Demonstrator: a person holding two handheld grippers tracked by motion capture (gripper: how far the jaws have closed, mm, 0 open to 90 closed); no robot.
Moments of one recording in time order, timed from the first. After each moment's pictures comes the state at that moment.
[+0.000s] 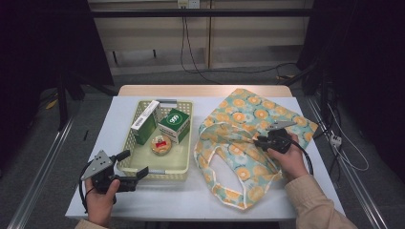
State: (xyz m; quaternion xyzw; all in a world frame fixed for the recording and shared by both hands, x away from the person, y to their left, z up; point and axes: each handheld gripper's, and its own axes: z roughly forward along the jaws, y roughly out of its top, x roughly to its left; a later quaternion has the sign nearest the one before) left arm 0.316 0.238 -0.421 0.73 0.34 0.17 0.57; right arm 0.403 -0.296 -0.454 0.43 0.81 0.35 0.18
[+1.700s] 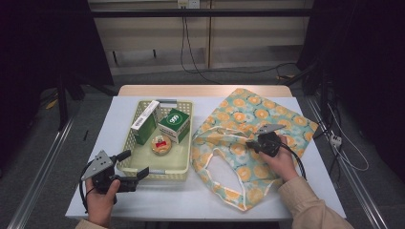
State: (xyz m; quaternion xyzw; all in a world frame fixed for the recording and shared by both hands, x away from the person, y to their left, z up) left arm 0.315 0.237 -0.421 0.73 0.33 0.16 0.58; right arm 0.401 -0.267 -0.460 0.41 0.82 0.35 0.17
